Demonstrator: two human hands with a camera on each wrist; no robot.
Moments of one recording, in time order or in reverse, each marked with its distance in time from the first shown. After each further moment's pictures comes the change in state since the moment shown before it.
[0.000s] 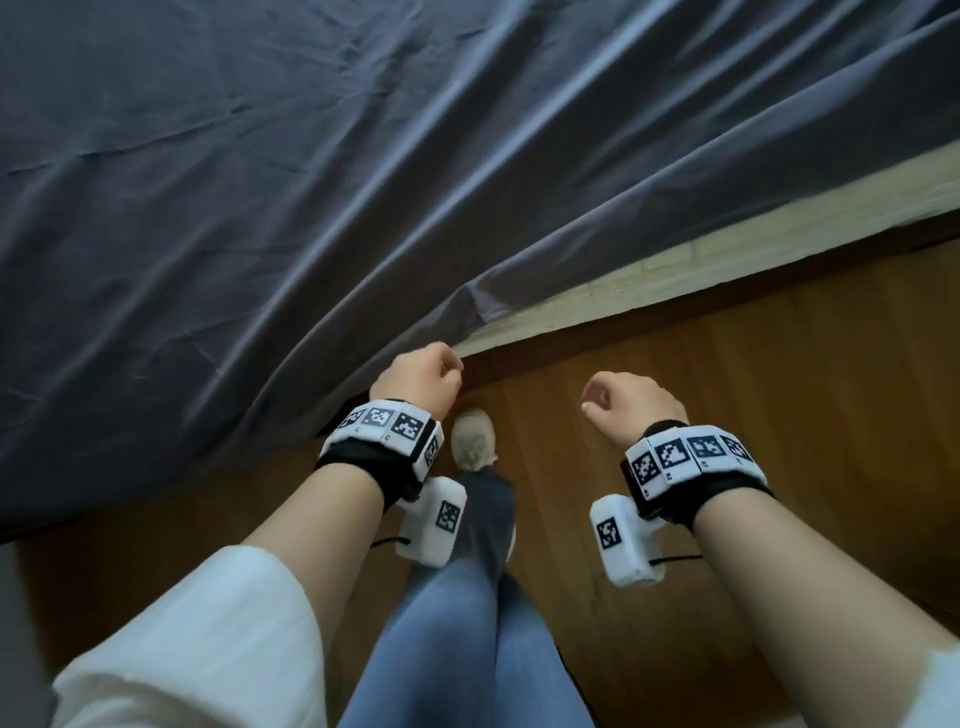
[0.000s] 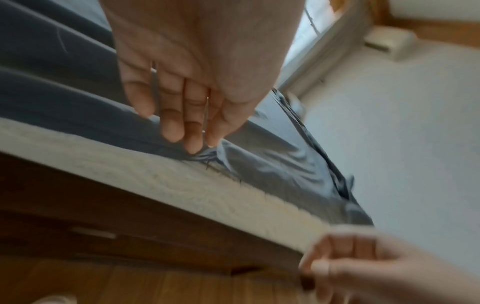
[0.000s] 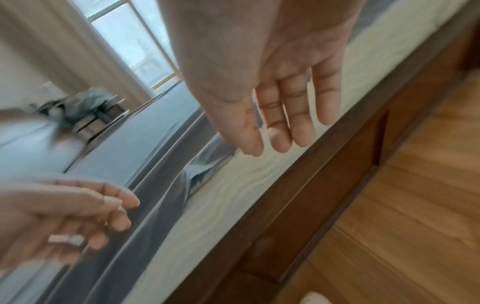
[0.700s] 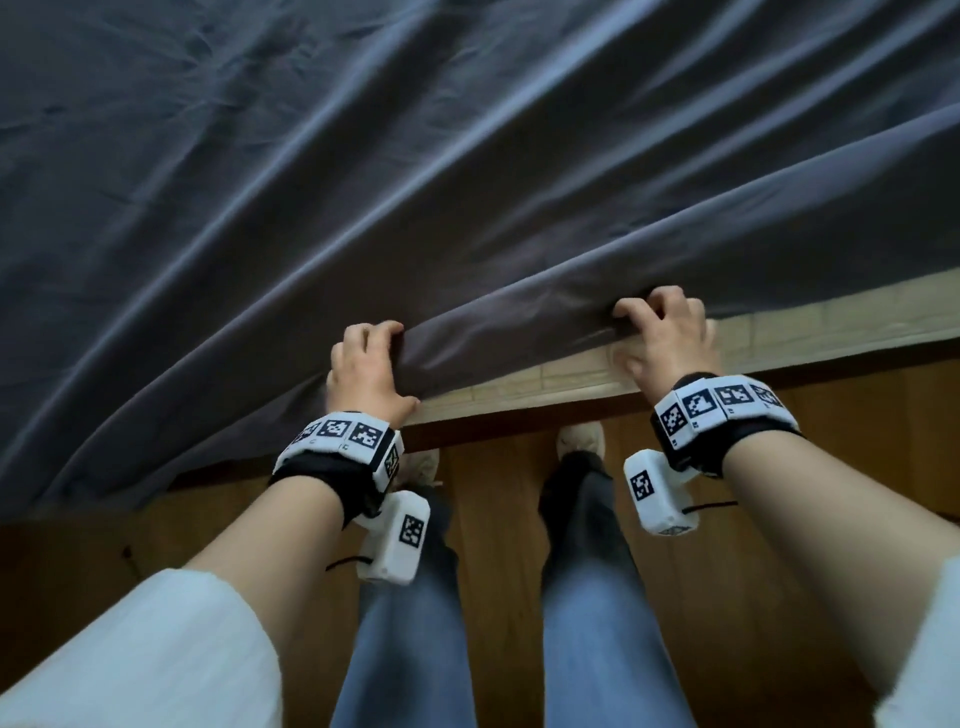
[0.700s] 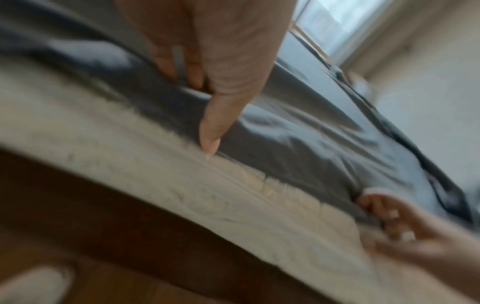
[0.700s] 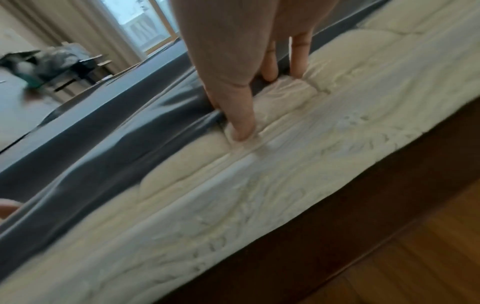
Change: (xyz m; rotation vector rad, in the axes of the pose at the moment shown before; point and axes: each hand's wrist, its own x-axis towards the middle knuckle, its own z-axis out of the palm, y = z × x) left_hand 0.134 0.124 0.053 0.004 0.153 -0.184; right_hand 0.209 0.151 -0.125 -0.137 0.226 -0.133
